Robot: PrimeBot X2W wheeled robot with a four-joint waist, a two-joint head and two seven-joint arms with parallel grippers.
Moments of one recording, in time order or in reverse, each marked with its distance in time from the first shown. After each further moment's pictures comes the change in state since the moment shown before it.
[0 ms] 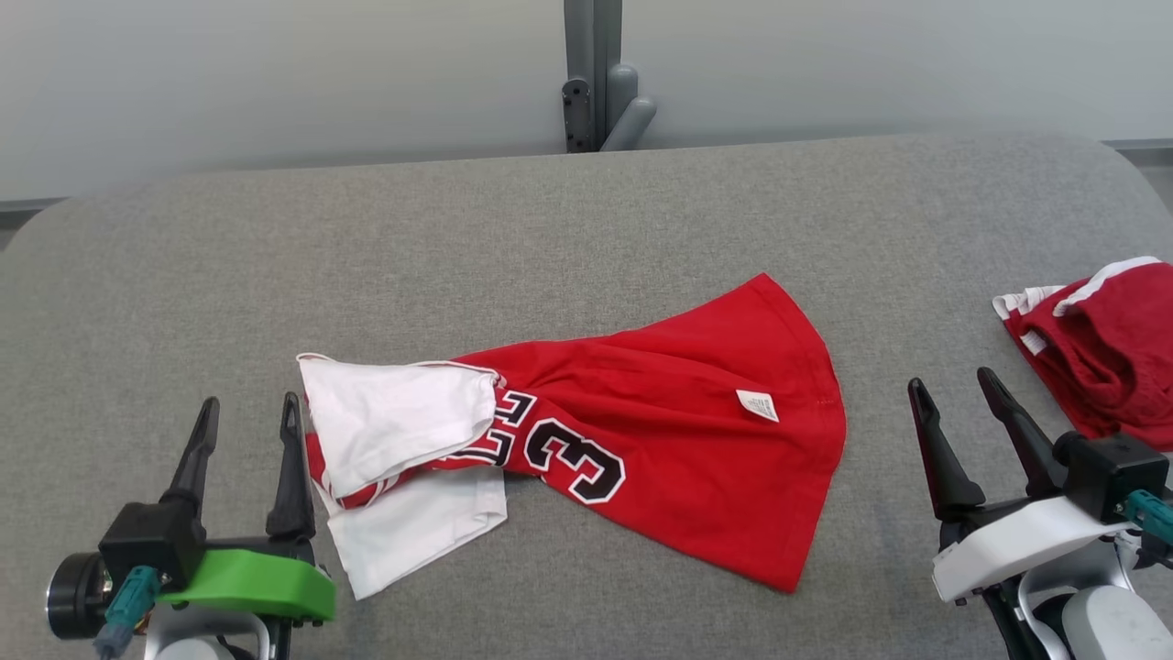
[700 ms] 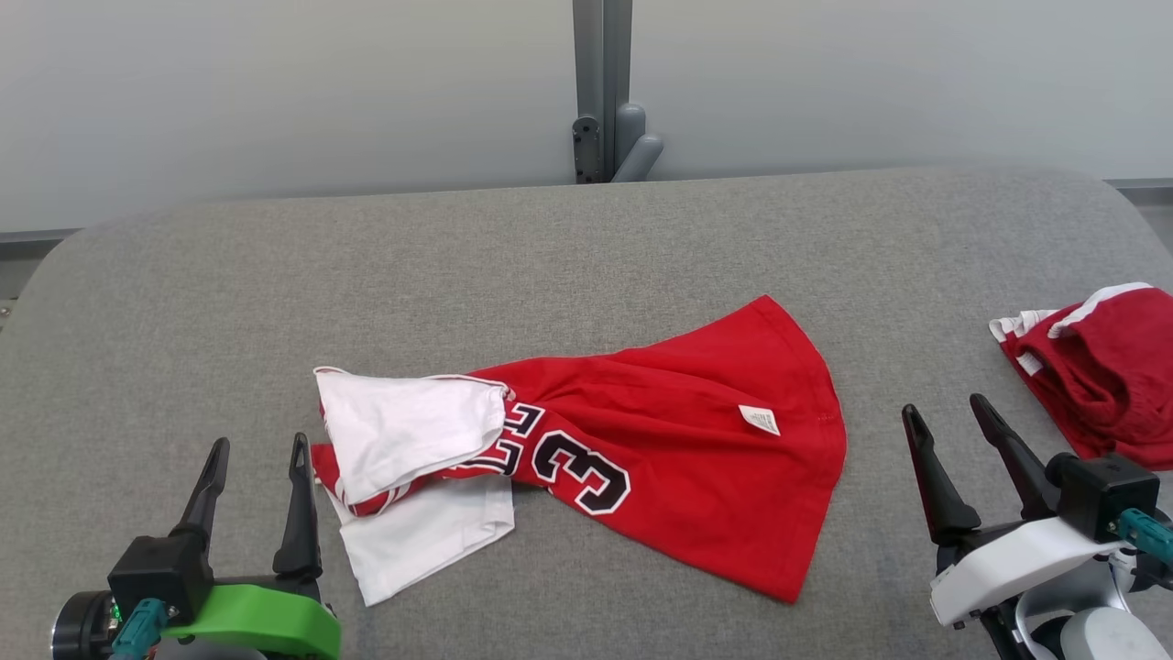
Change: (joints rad) left arm 0.096 0.016 -0.018 -0.071 -0.009 0.027 0.048; right arm 0.042 0.001 0.008 -0.006 0.006 0.000 0.021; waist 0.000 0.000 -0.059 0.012
